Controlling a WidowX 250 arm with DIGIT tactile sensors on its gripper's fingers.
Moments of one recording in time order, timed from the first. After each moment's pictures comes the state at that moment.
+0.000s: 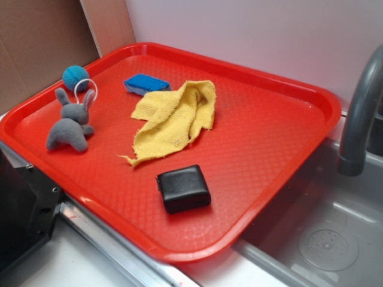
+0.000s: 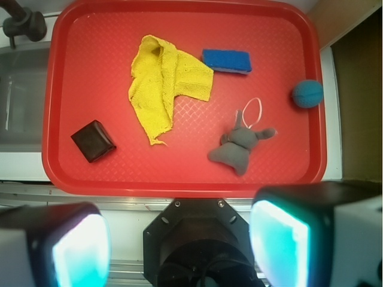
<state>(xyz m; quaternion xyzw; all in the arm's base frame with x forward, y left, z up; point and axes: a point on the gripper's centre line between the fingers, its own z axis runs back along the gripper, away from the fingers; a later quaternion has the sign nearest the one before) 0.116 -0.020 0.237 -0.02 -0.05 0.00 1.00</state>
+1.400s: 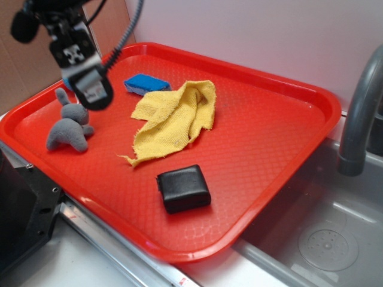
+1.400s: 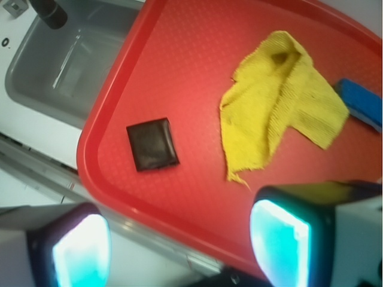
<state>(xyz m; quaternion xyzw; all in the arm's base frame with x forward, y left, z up) 0.143 -0.095 0.148 -0.08 -0.07 -0.19 0.98</state>
